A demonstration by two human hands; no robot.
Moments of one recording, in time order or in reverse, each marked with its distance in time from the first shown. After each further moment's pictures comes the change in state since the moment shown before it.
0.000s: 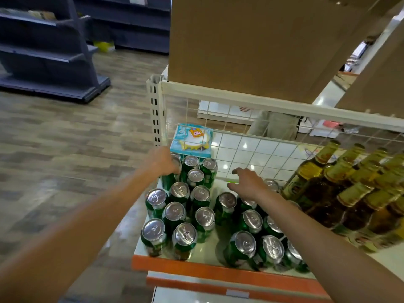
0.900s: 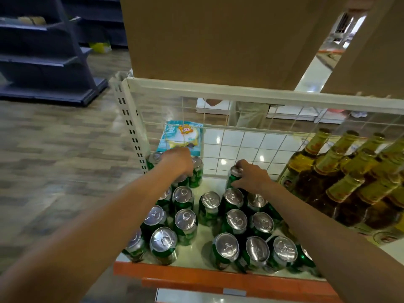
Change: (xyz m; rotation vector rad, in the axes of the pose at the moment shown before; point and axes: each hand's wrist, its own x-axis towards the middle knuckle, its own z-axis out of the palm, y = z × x) left_hand 0.021 0.103 0.042 0.401 -0.183 0.100; right_hand 0.028 0.076 -0.009 0.041 -0.035 0.027
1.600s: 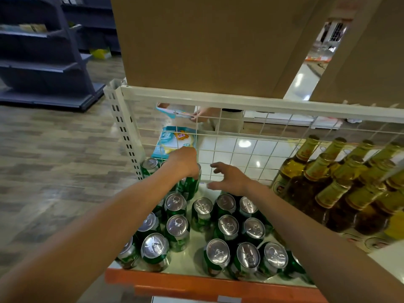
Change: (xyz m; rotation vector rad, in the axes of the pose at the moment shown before) left_hand -0.006 0.032 -0.016 -0.059 0.088 0.087; right_hand -0.007 -0.032 -0.012 0.331 -0.116 -0.238
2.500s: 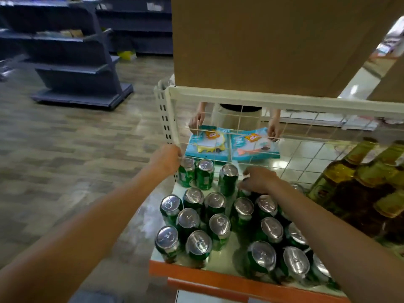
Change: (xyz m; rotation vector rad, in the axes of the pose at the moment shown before) left_hand -0.013 -0.162 0.016 -0.130 0.275 -0.103; right_hand 0.031 -0.033 0.023 -0.454 -0.009 0.254
